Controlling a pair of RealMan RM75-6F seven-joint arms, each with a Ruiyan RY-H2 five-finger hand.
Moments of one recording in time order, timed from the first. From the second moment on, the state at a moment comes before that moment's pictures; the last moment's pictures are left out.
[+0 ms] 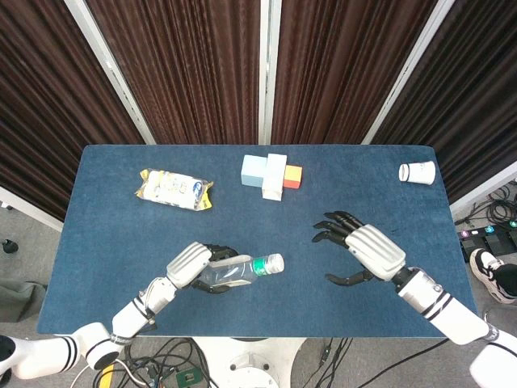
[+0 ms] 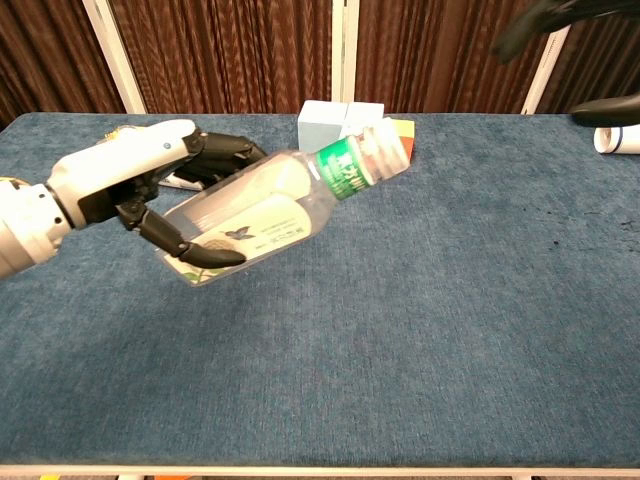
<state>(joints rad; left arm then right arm) -0.65 -1.64 -0.02 -1.36 1.68 1.18 -0.46 0.62 -0.90 0.12 -1.88 -1.72 0.94 0.43</state>
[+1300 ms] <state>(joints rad) -0.67 -1.66 -0.03 -1.42 1.65 1.20 -0.41 0.73 -0.95 0.08 -1.92 -1.67 0.89 0.38</state>
